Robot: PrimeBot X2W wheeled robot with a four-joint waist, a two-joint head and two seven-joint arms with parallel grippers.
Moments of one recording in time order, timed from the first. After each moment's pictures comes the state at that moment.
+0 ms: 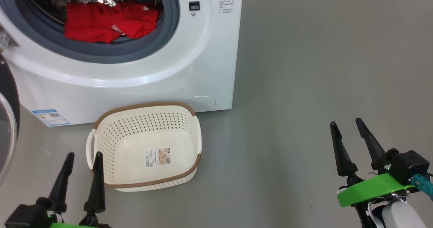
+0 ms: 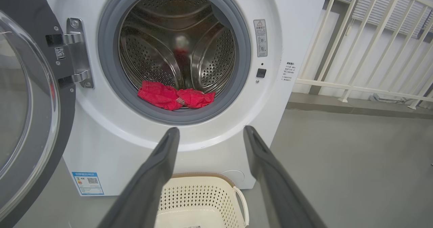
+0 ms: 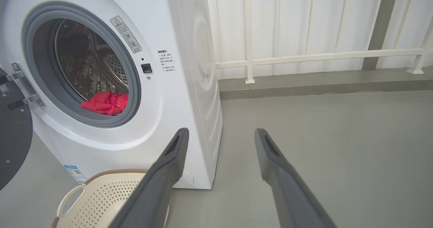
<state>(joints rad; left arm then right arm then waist) -0.02 0.12 0.07 0.08 -0.33 -0.13 -0.26 -0.11 -0.09 0.01 0.22 0.34 0.12 -0.26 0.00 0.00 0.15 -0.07</state>
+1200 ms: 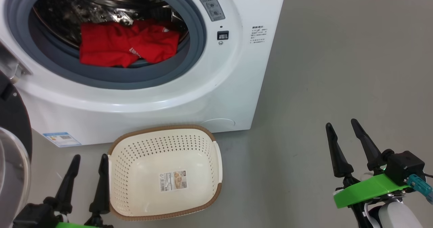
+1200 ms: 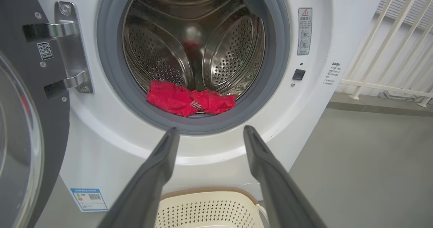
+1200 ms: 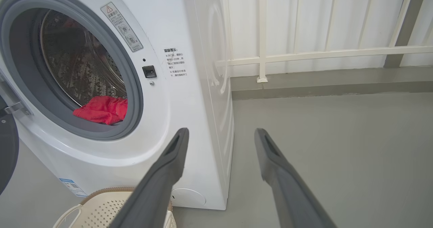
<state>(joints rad) -0.03 0.13 0.06 0.10 -0.33 -0.13 -0.26 -0.11 -0.09 0.02 0.22 0.34 0.12 -0.26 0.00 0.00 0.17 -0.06</state>
